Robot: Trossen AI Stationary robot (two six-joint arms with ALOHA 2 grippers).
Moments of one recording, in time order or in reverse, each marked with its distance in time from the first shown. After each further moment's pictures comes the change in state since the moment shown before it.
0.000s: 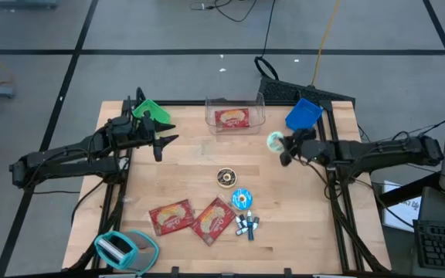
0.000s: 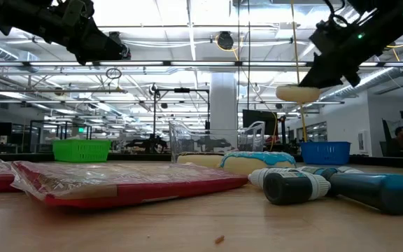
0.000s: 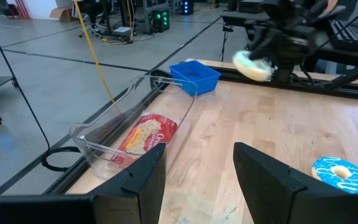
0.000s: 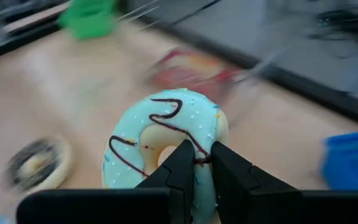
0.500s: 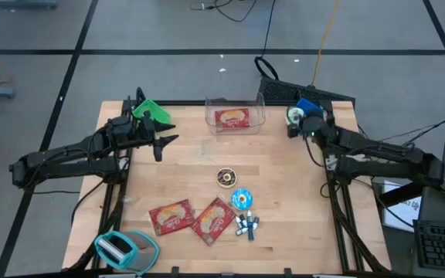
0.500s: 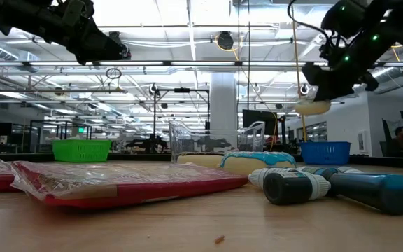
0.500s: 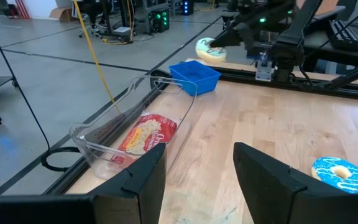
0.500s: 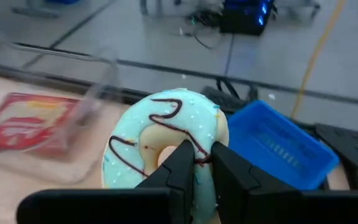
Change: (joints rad) left arm 0.000 0.000 0.000 0.000 0.000 0.000; right arm -0.450 0.000 0.000 -0.056 0.044 -0.016
